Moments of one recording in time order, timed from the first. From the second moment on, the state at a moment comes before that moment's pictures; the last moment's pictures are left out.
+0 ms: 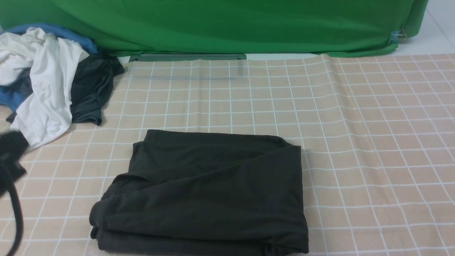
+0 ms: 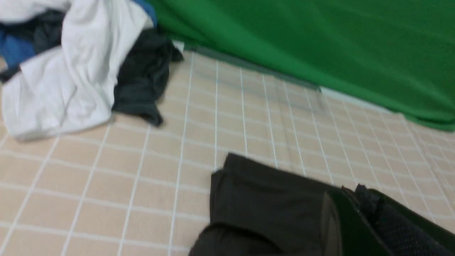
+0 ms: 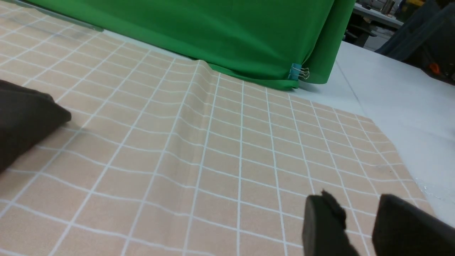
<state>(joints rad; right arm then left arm) 0.02 0.00 0.01 -0.17 0.23 -0.05 -0.09 0.46 -0.53 -0.15 0.50 -0.18</state>
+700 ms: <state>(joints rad) 0.02 0.00 0.01 -0.16 0.23 -0.05 -0.09 0.39 -0.53 -0.31 0.41 0.01</state>
